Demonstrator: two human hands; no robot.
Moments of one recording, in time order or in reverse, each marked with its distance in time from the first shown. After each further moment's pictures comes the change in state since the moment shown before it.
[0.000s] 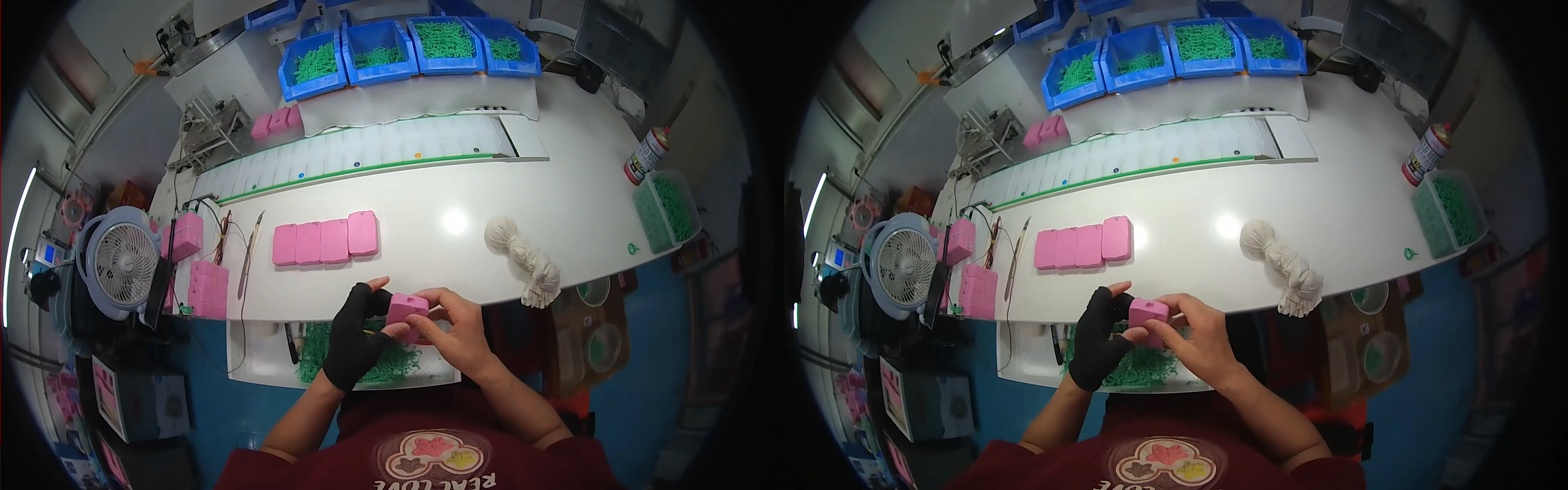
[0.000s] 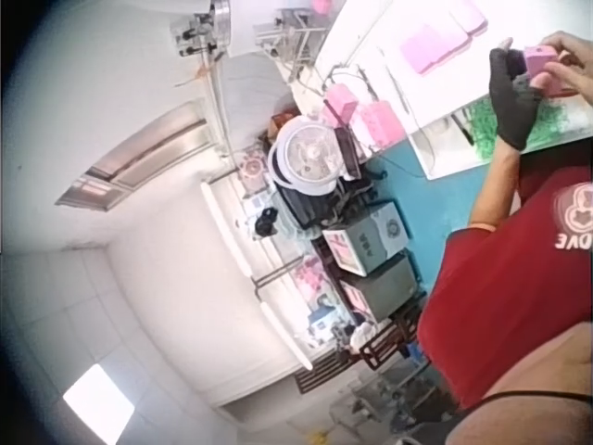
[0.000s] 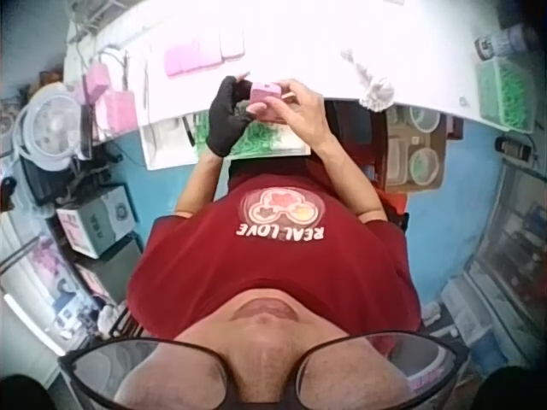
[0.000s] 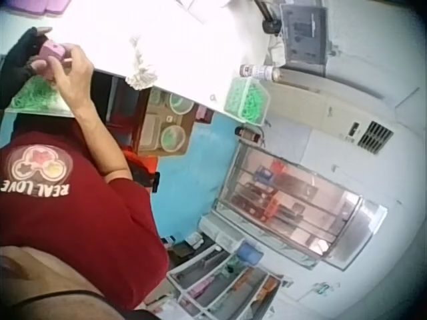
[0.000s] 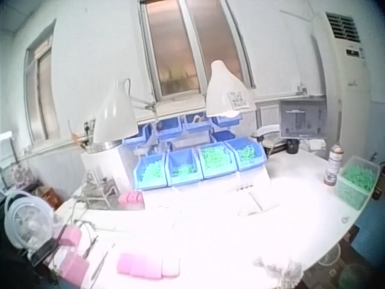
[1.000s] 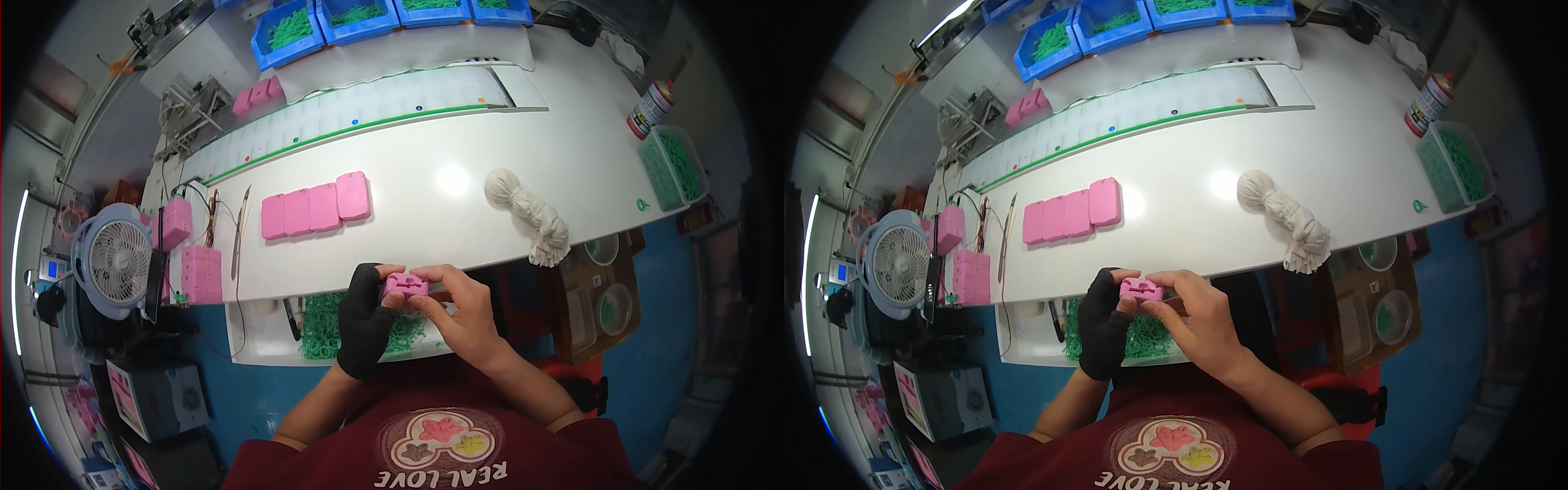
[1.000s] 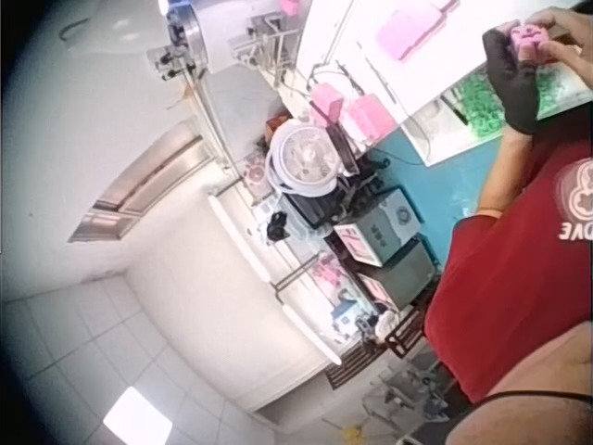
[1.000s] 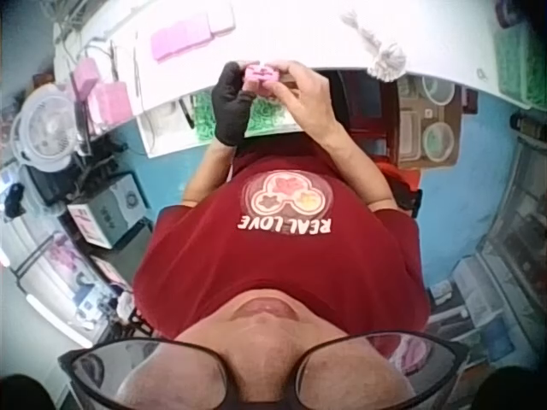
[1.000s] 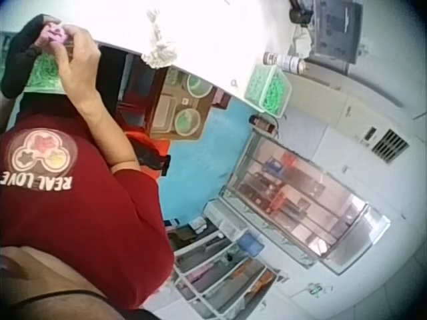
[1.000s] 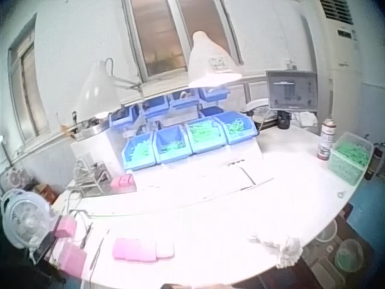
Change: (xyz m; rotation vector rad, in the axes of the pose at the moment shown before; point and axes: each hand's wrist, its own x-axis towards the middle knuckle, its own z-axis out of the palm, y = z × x) left_hand -0.021 0.004 0.017 -0.195 0.021 -0.131; right_hand -0.021 -0.006 0.007 0.001 0.042 -0.019
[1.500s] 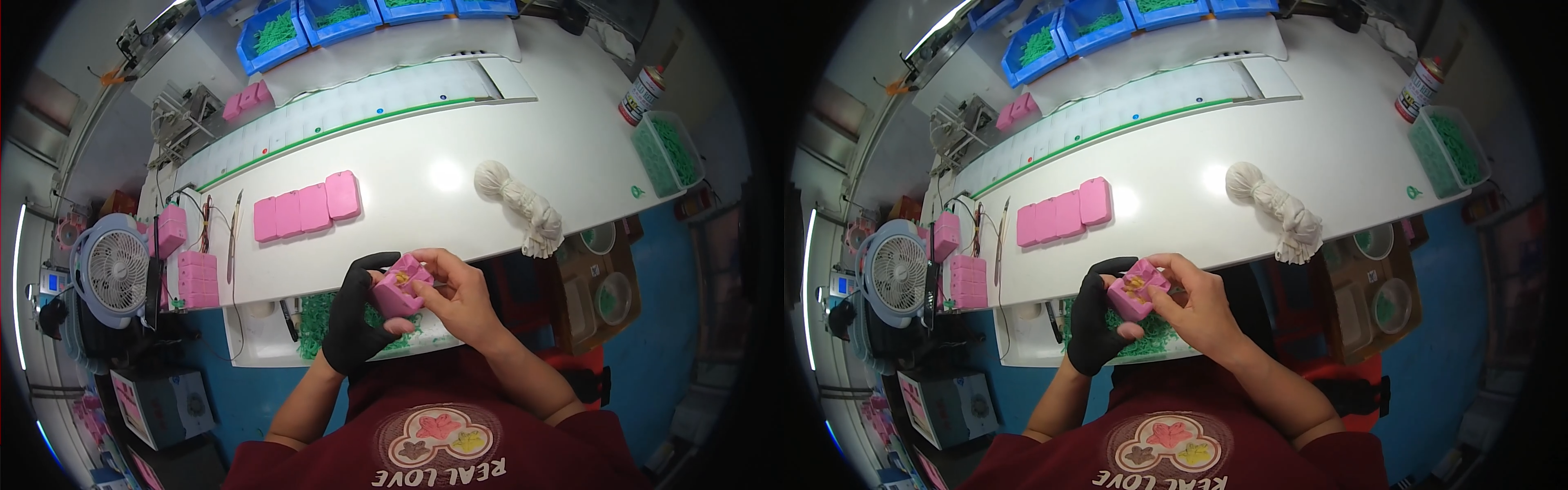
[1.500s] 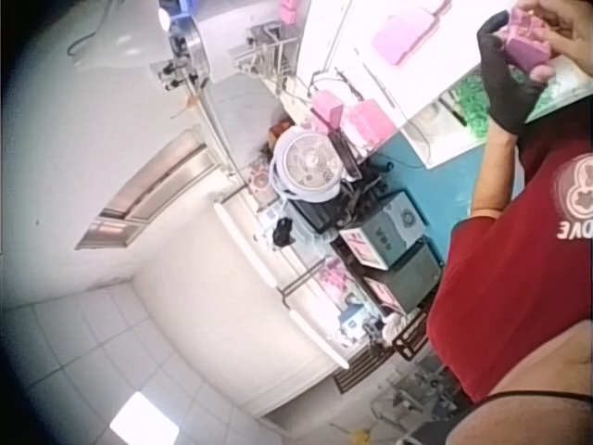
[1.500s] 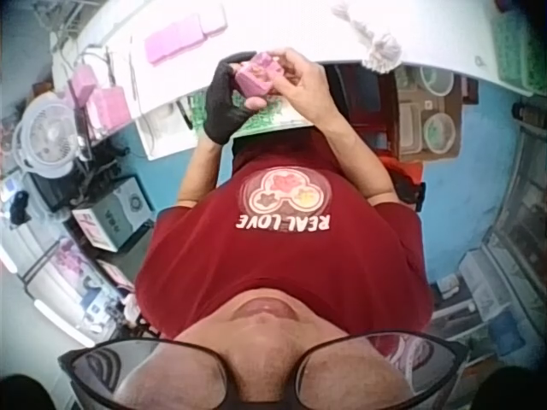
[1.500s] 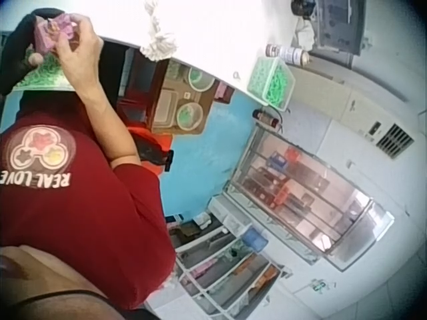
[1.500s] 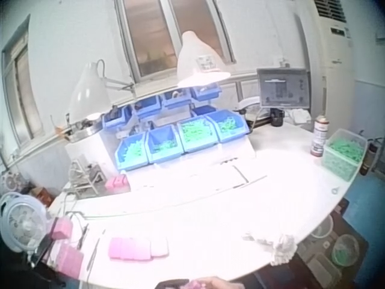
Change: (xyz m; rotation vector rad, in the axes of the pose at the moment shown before) left_hand 0.008 -0.002 -0.017 0.415 -0.186 0.382; right_hand 0.003 0.006 -0.007 0.279 -0.016 0.240
